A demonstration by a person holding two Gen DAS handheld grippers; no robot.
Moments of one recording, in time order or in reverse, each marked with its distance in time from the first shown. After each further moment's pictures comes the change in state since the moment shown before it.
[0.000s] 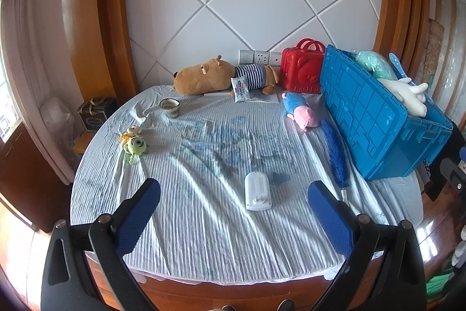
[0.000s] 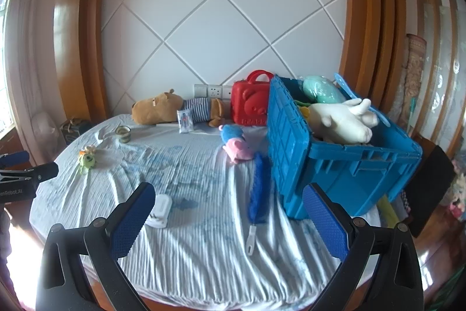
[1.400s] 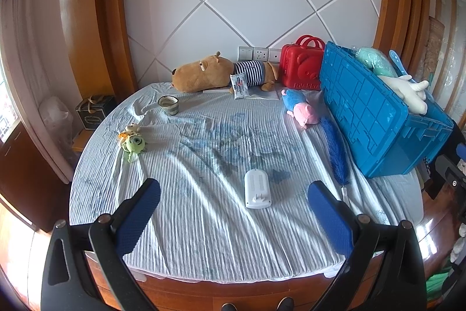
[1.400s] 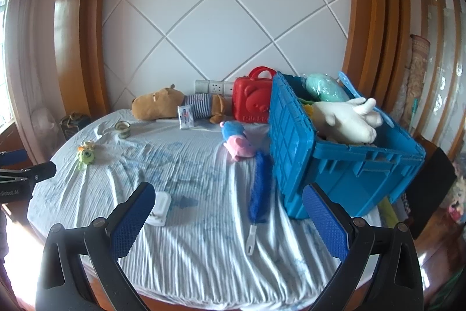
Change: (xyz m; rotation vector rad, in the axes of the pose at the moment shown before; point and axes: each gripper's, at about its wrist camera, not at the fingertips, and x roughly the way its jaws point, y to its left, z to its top) left arm 0.006 0.000 0.004 0.004 0.018 -0.003; right arm 0.011 0.000 -0.003 -0.030 0.014 -0.006
